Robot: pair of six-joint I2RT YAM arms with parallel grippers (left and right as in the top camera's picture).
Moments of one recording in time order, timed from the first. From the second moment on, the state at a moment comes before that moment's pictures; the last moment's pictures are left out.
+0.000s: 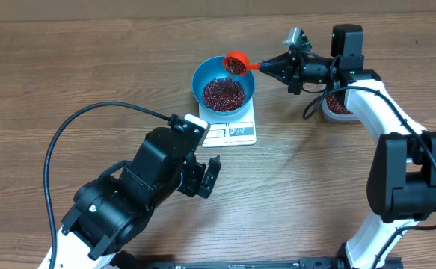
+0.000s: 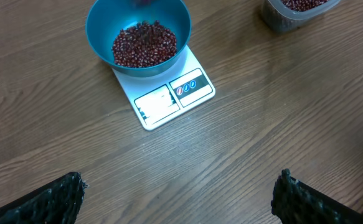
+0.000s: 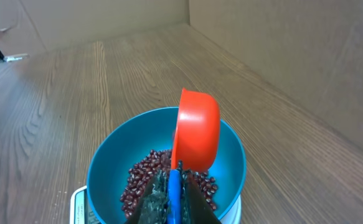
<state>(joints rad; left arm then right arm) -0.69 1.02 1.20 -0.98 -0.10 -0.20 0.05 1.95 1.38 -0.09 -1.14 -0.56</state>
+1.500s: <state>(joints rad) -0.69 1.02 1.20 -0.98 -0.10 -0.20 0.05 1.95 1.38 -0.12 -1.14 -0.80</state>
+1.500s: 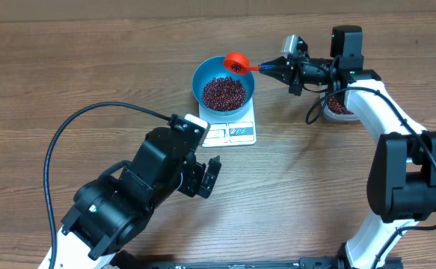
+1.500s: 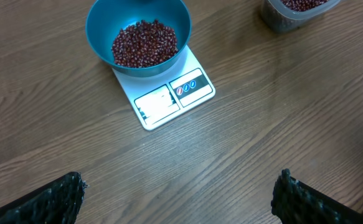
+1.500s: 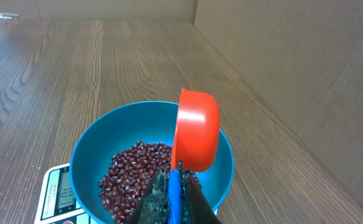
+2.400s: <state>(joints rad) -0.69 1.02 1.20 -0.98 -0.10 -0.20 0.04 1.95 1.38 -0.12 -1.14 -0.97</state>
